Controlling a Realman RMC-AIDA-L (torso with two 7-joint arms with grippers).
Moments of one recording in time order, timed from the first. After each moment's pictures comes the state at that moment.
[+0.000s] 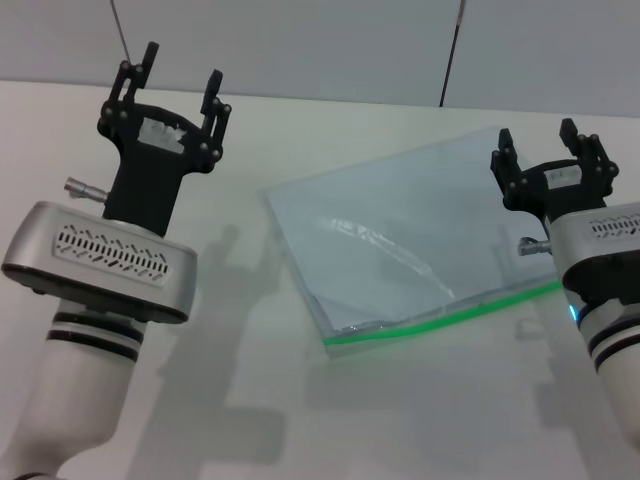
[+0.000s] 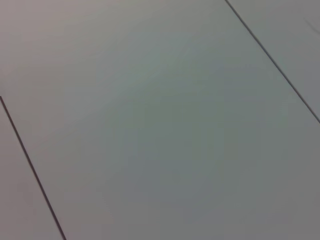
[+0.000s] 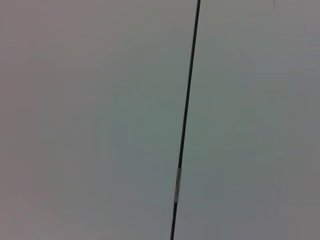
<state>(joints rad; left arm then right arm) -0.46 -2.03 2.84 0.71 1.61 -1.40 -2.25 0.51 2.03 -2.76 -0.78 -1.43 1.05 2.44</state>
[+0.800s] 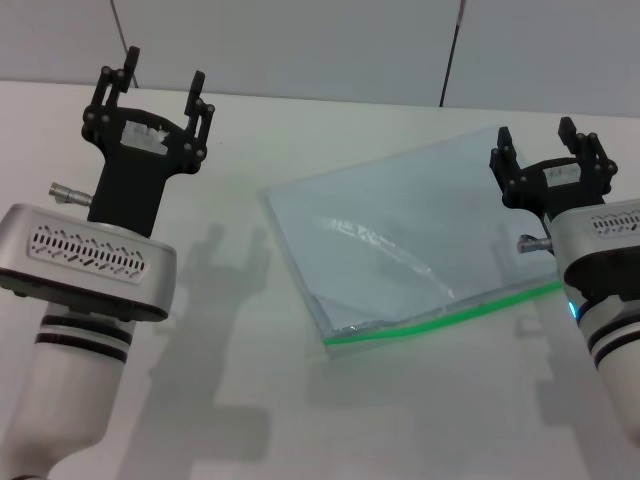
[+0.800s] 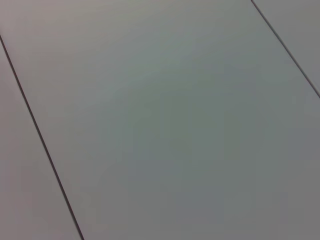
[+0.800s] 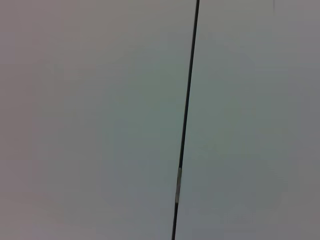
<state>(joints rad) -0.45 -2.03 2.84 0.69 1.60 -1.41 -2.32 0.51 2.03 -2.76 -0.77 -1.42 1.04 2.45</state>
